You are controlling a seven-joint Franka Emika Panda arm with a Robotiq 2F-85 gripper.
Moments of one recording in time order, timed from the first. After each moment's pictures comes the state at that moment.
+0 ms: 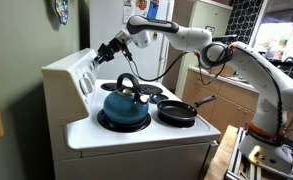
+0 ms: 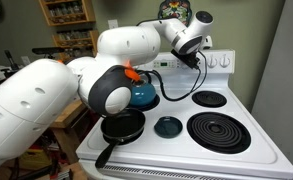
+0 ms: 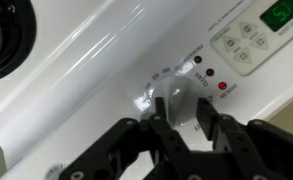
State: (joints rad) arm 0.22 0.96 0.25 -0.68 0.43 2.17 -0.17
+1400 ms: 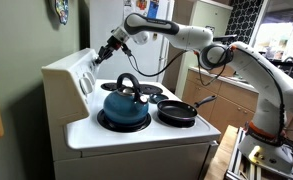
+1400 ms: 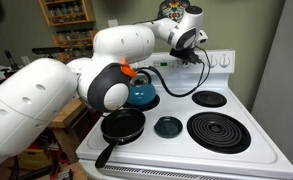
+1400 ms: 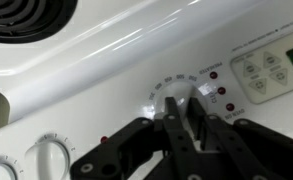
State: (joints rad) arm 0.29 0.96 0.19 -0.62 0.24 2.12 -0.27
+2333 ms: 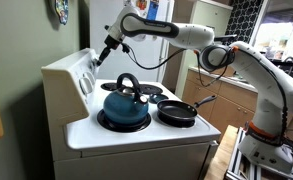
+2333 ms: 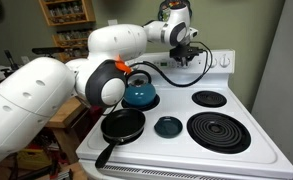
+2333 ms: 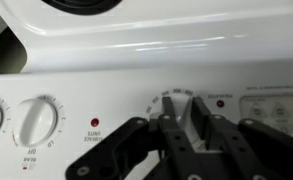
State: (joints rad) arm 0.37 0.96 0.12 -0.59 0.03 2.07 -0.47
